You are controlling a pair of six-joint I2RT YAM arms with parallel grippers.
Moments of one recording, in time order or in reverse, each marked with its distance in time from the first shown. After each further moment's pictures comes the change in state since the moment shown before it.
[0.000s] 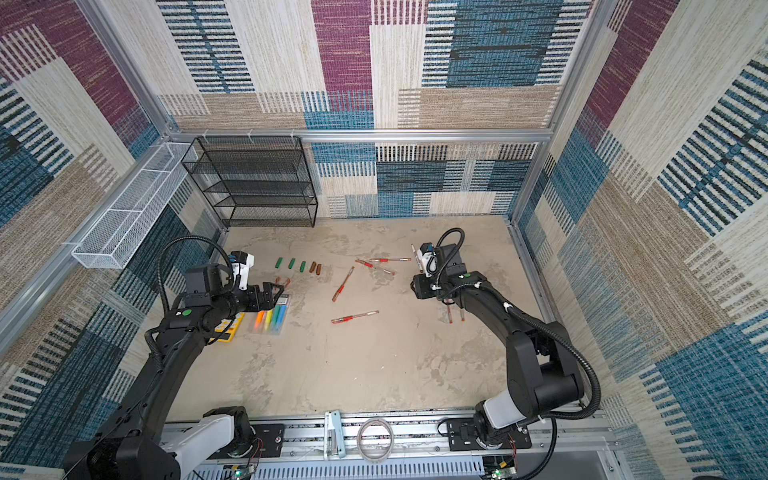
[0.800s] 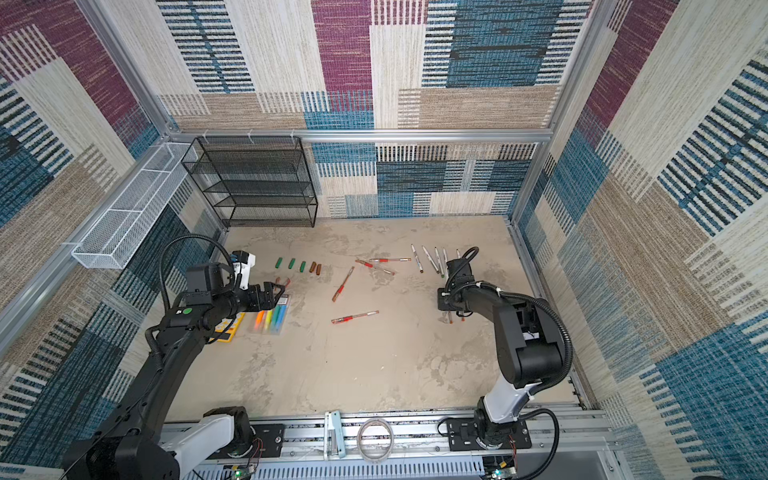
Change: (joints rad) left arm -0.013 0.008 0.013 -0.022 -0.001 -0.006; right arm -0.186 0.154 -0.130 0.079 0.256 0.082
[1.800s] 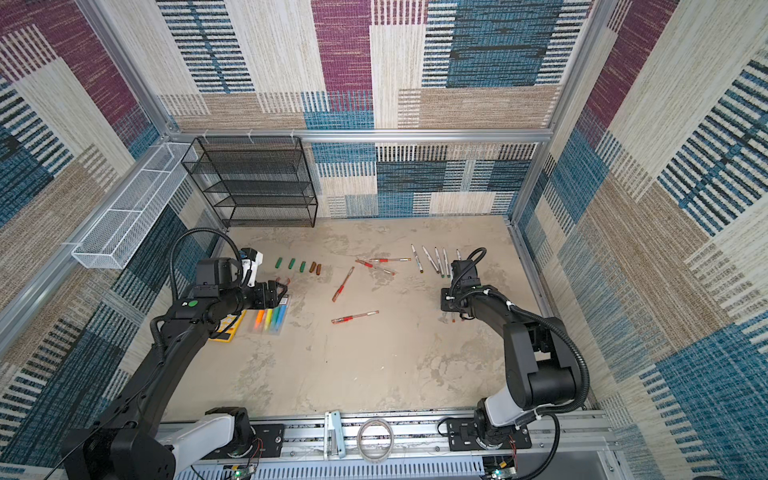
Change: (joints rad) left arm -0.079 0.040 0.076 -0.066 -0.078 0.002; right arm 0.002 -0.129 -0.048 -0.029 -0.011 0.026
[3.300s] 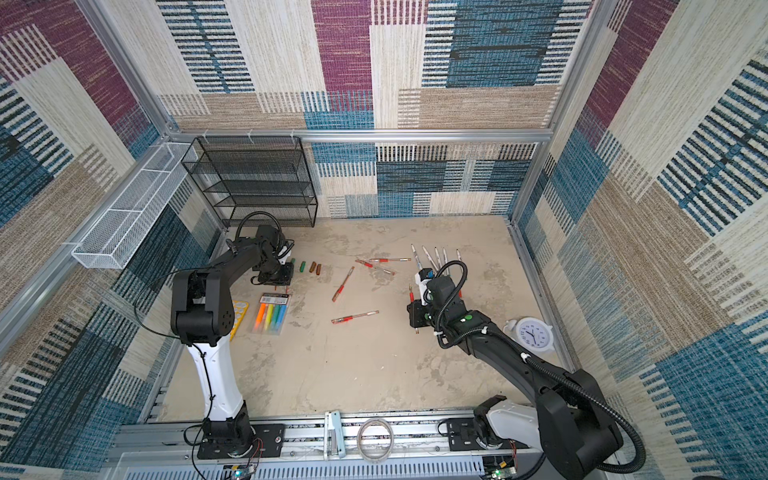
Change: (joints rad) left arm -0.020 1.001 0.675 -0.252 -0.241 0.074; right arm 0.330 -0.351 -0.173 0.118 -0.174 0.199
